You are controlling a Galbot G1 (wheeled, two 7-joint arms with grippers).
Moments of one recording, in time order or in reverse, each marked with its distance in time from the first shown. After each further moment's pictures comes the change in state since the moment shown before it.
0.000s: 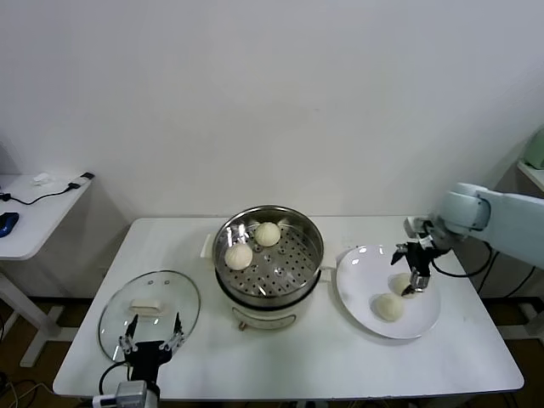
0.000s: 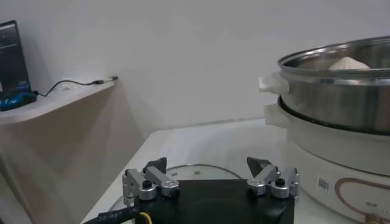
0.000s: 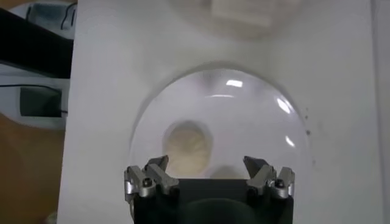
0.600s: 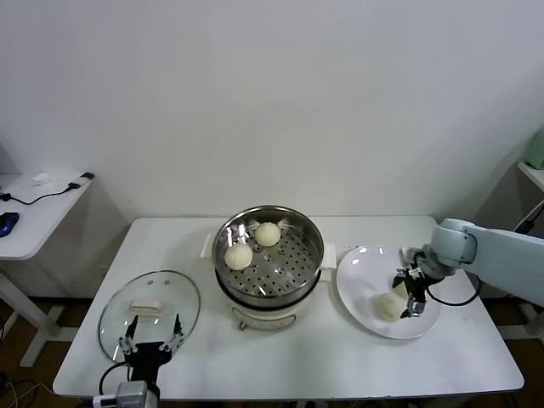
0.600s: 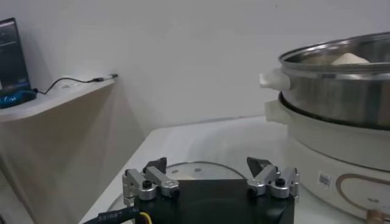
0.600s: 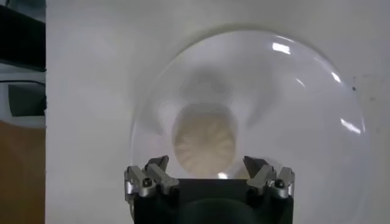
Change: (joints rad) left arm -0.003 0.004 -0.003 0.011 -0.002 -0.001 -0.001; right arm -0.201 0.028 0.106 -0.050 -0.045 -0.055 0.086
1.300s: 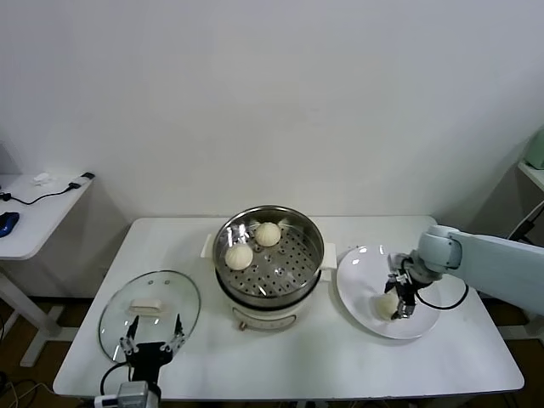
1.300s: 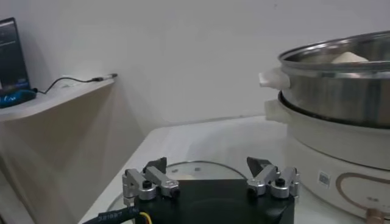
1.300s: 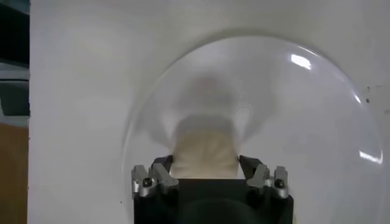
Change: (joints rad) left arm 0.001 -0.001 0.007 0.001 0.004 -0.001 -0.003; right arm -0.018 0.033 0.006 -0.003 -0.022 -0.009 0.006
